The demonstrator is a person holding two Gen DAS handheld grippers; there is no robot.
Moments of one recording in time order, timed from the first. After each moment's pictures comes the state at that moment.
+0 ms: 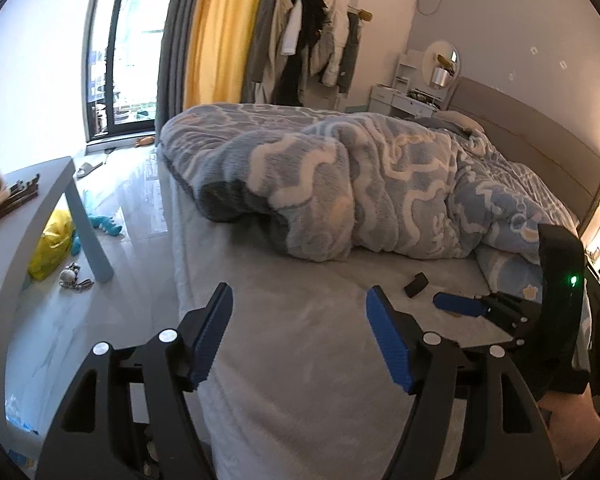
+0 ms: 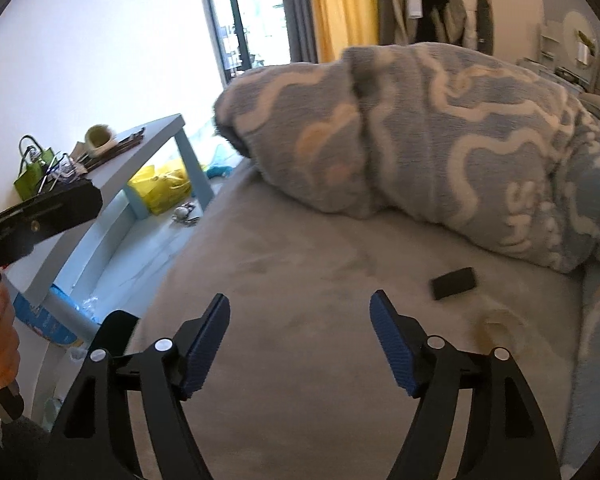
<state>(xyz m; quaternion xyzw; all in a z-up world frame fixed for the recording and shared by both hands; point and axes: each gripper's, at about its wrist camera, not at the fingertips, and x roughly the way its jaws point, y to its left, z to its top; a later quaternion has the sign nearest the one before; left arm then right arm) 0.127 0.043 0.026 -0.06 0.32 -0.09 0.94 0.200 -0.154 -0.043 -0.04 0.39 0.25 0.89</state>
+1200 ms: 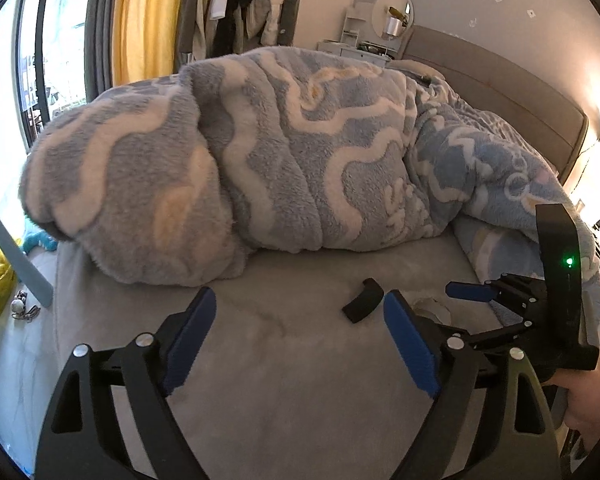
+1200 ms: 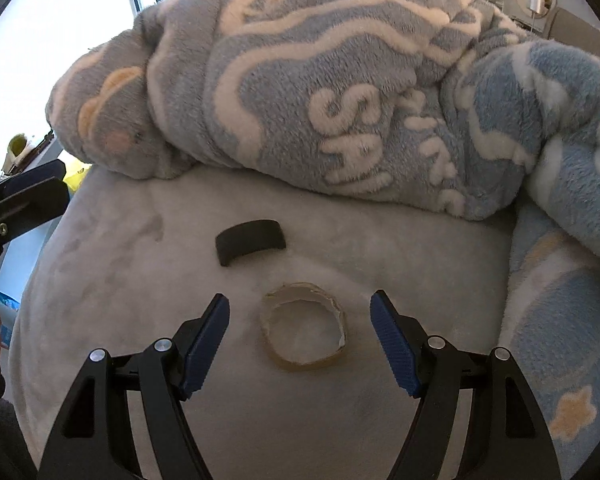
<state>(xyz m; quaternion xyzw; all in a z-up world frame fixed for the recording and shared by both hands) 0.230 -0.079 -0.020 -0.02 0.37 -0.17 0.91 0.278 -0.283 -0.088 -0.04 0.46 0.16 0.87</state>
